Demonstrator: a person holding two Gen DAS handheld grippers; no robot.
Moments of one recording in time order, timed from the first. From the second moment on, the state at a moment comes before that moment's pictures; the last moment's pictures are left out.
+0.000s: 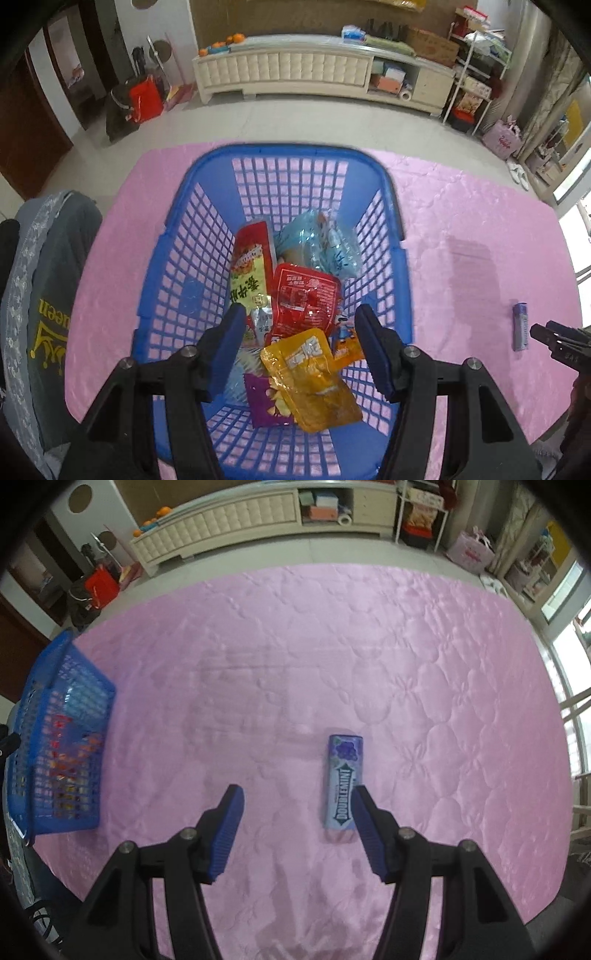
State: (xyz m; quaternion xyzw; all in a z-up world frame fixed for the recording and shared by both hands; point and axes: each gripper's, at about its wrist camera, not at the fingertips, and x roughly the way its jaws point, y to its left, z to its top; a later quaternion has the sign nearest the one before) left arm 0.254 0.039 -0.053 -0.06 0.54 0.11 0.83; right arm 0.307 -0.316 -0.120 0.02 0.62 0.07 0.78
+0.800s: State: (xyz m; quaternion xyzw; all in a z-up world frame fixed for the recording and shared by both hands) left arm 0.268 0.050 -0.082 -0.08 0.56 0.11 0.82; right arm 0.317 -0.321 -0.169 -0.02 0.65 0.00 0.76
